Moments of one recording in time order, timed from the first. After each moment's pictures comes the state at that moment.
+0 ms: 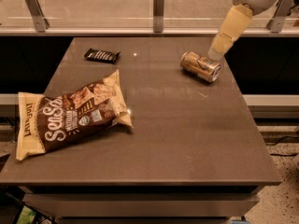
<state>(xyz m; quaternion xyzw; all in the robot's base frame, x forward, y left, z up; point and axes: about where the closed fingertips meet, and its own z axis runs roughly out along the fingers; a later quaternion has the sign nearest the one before) 0.575 -0.189 0.994 -0.49 0.85 0.02 0.18</state>
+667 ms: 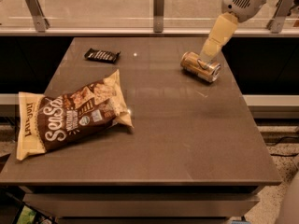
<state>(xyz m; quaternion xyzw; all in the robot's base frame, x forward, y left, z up) 0.605 -0.184 0.965 -0.47 0.87 0.02 0.16</state>
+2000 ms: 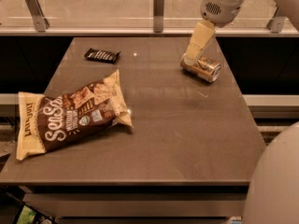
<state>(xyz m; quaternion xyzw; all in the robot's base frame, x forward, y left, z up) 0.626 -0.168 0.939 -0.41 0.90 -0.04 0.10</state>
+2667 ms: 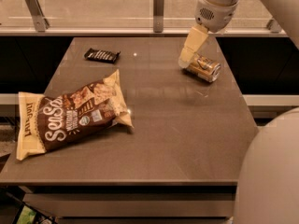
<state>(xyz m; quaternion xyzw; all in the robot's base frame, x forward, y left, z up) 0.634 -0.160 0.921 -0.40 0.91 -0.02 0.10</state>
